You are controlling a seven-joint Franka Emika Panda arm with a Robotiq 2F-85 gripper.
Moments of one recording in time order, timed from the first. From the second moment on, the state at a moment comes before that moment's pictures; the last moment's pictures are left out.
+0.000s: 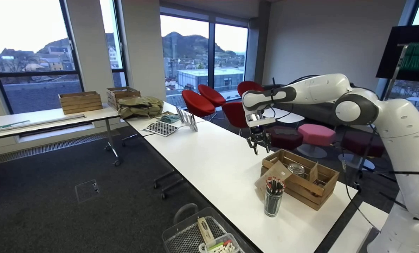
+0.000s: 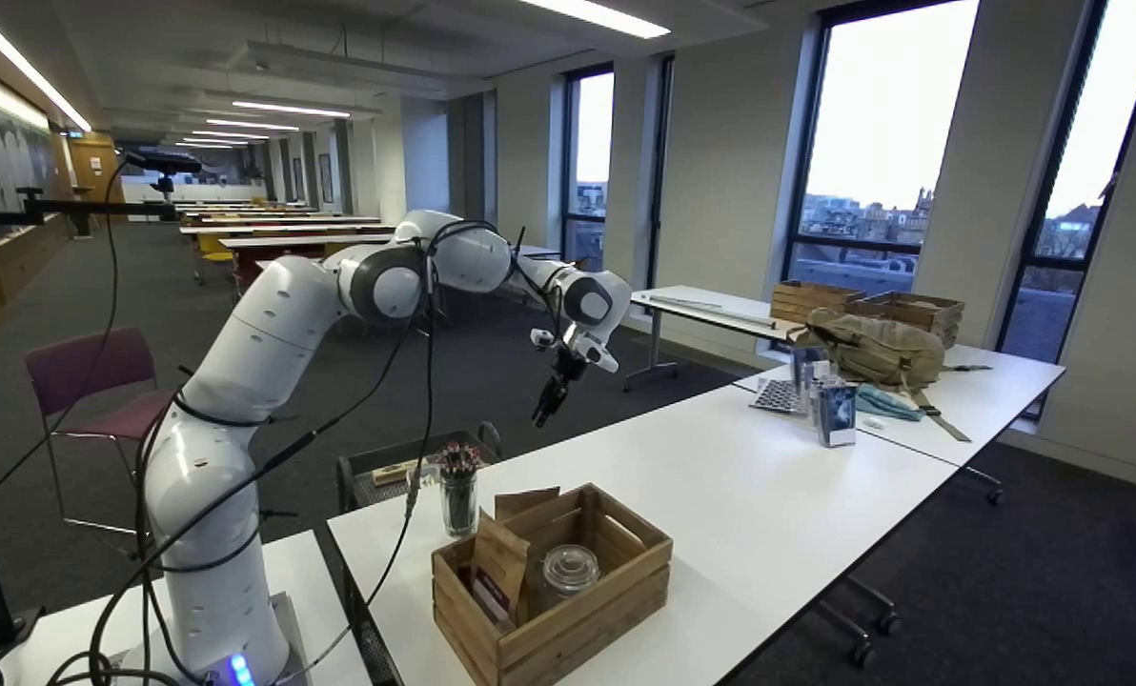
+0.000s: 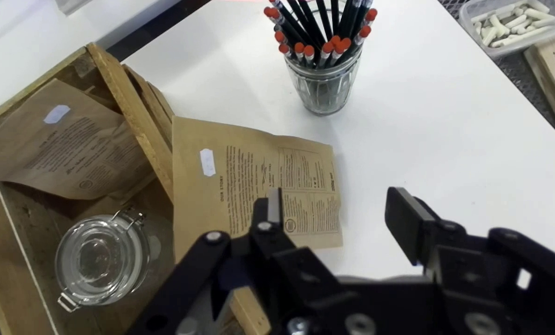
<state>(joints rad) 0.08 0.58 -0.04 -1.34 0.15 1.41 0.59</state>
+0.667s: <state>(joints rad) -0.05 0.40 -0.17 -1.42 0.07 1.41 0.59</state>
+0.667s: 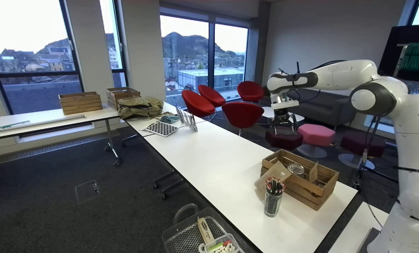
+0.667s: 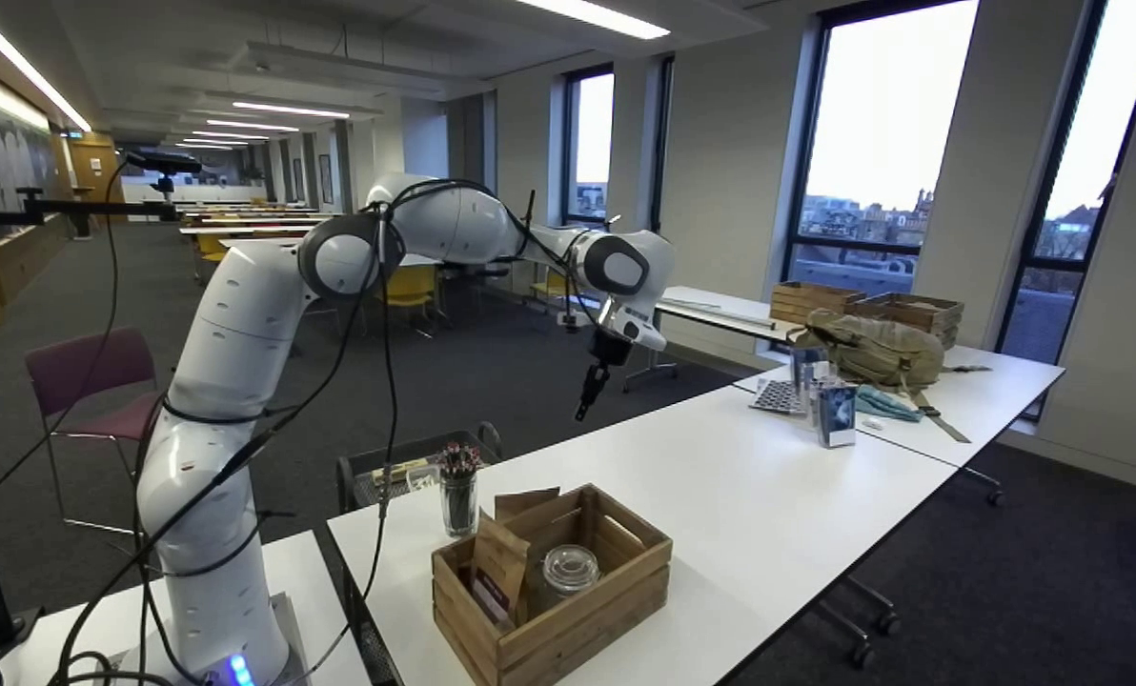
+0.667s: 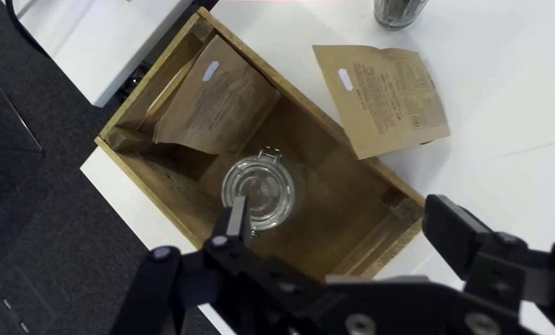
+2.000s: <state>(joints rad) -0.15 0.06 -0.24 -2.23 -0.08 1.89 0.30</state>
